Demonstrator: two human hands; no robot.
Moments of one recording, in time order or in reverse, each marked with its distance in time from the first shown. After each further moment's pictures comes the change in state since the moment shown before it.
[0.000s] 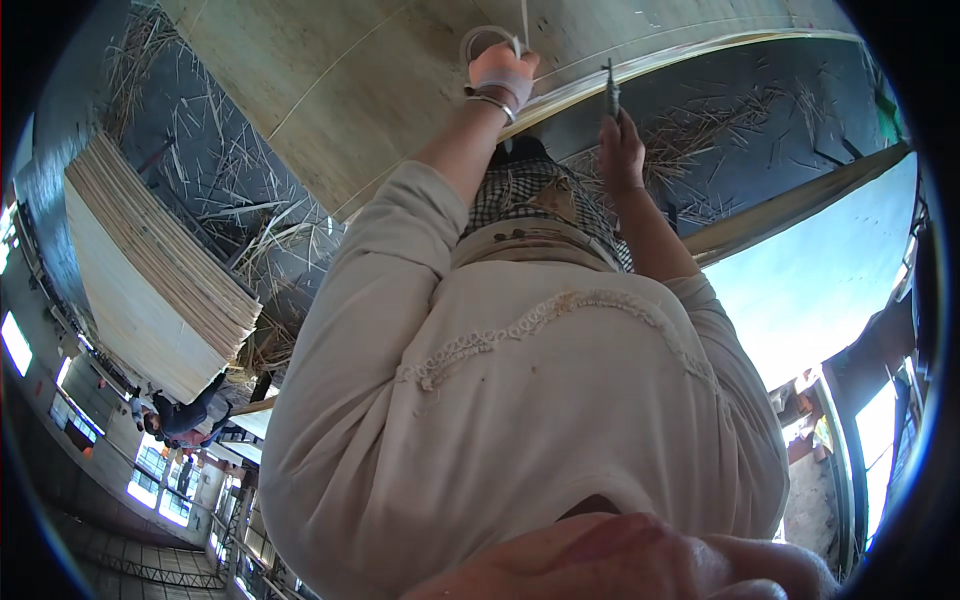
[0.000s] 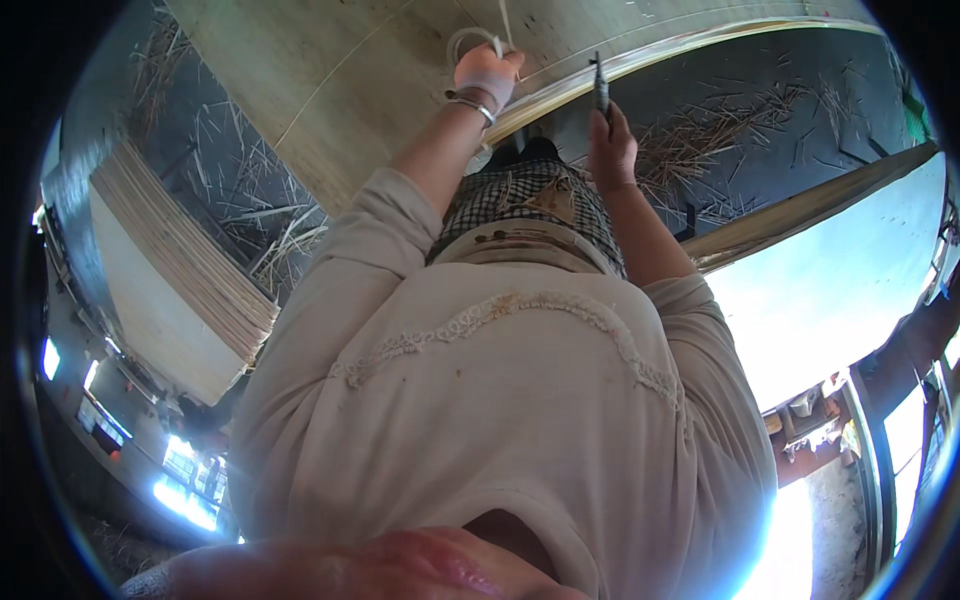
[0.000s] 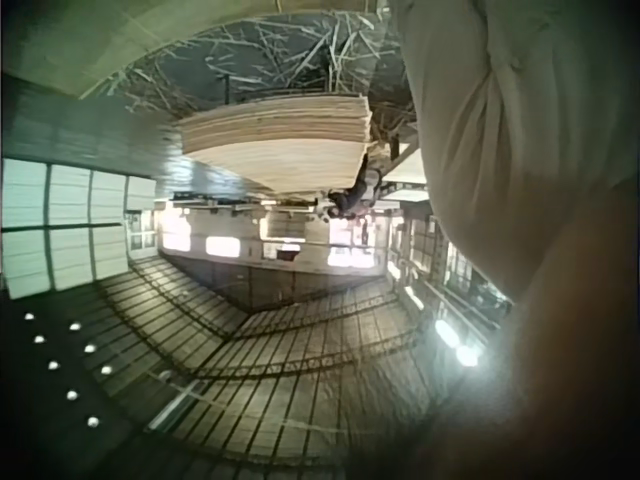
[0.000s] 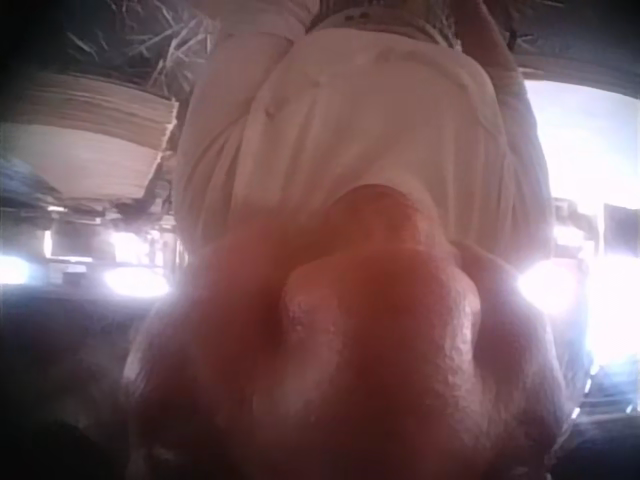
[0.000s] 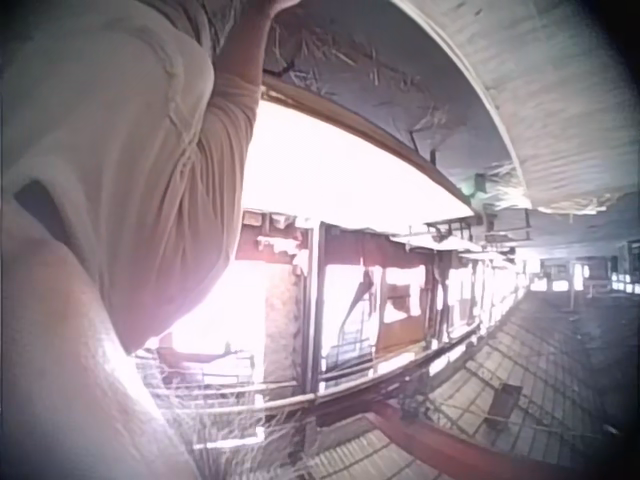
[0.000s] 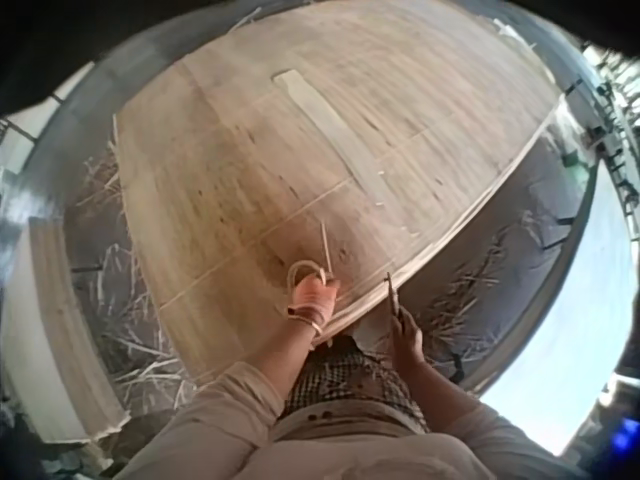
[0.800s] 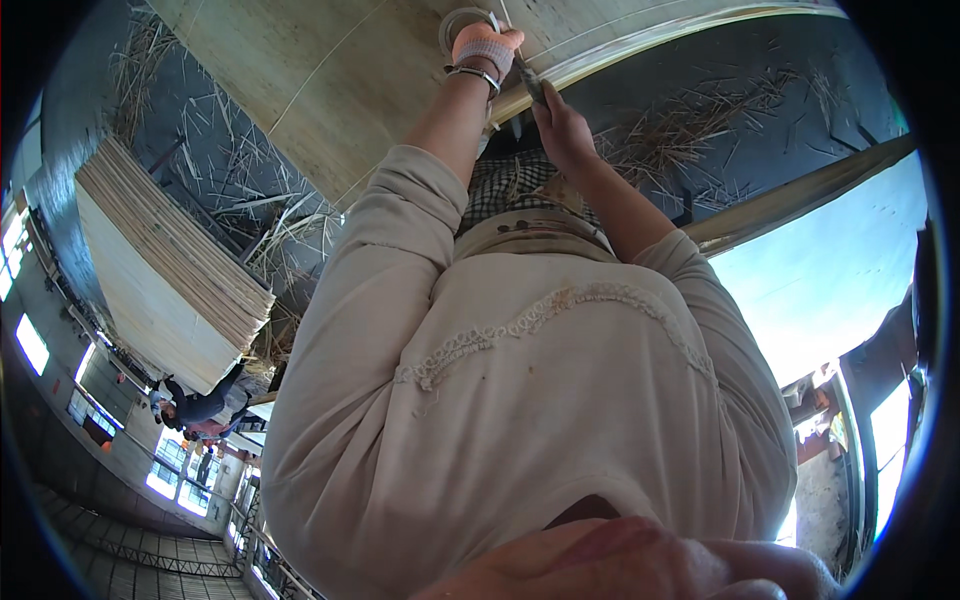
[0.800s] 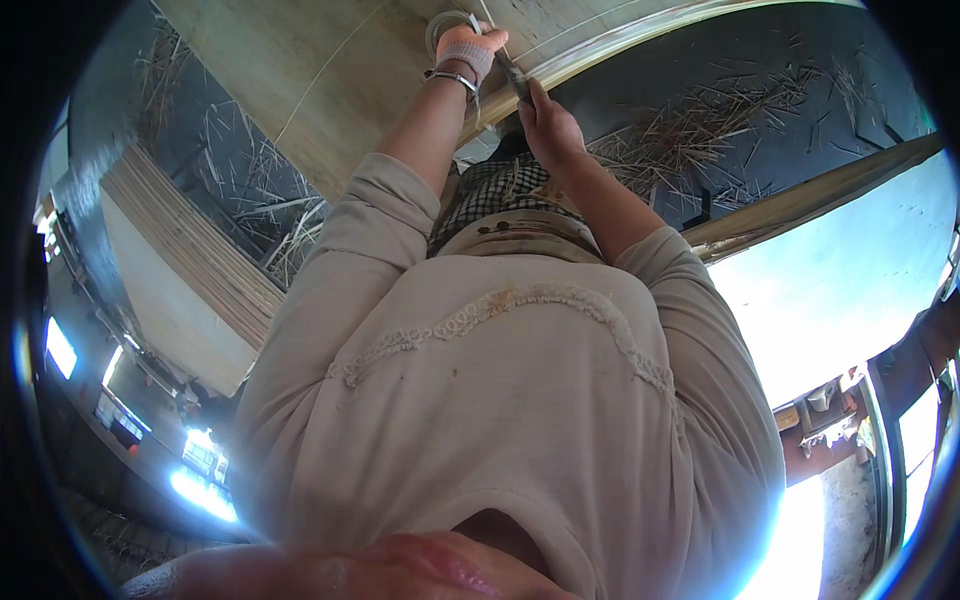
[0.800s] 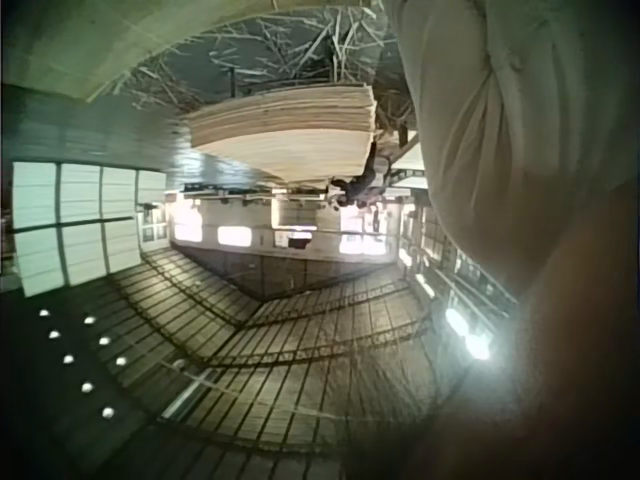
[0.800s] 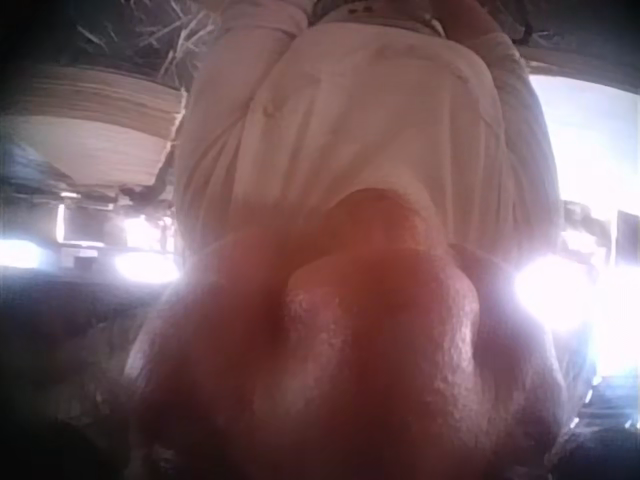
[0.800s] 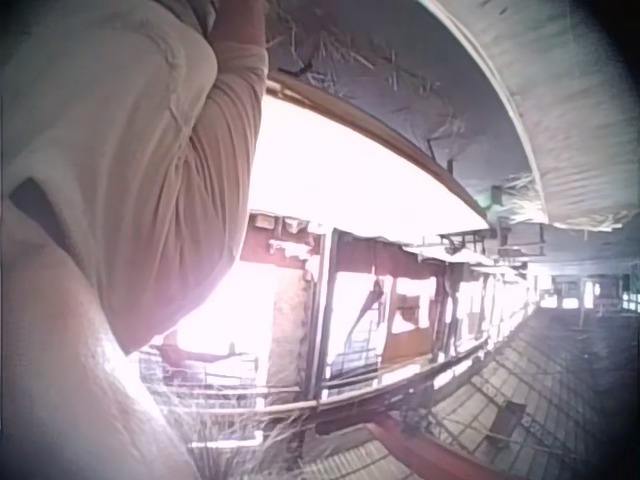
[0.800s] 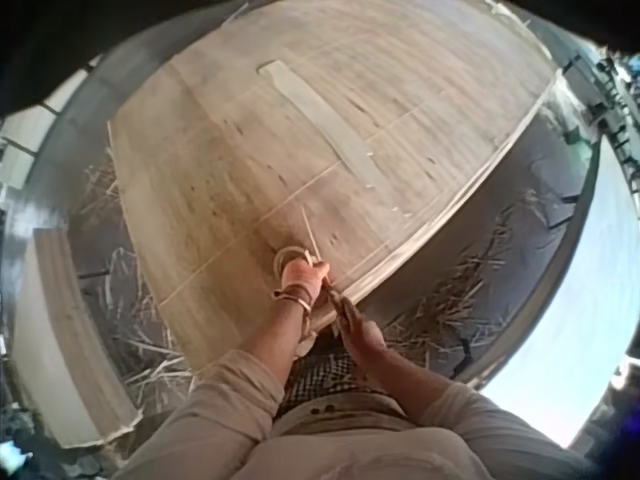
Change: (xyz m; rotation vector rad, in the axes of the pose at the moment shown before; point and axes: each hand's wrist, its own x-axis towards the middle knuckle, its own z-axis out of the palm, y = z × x) left_hand 0.022 0.010 -0.012 0.084 -0.182 -0.193; right_hand -0.016 -0.021 0.057 -0.299 -0.306 -0.116
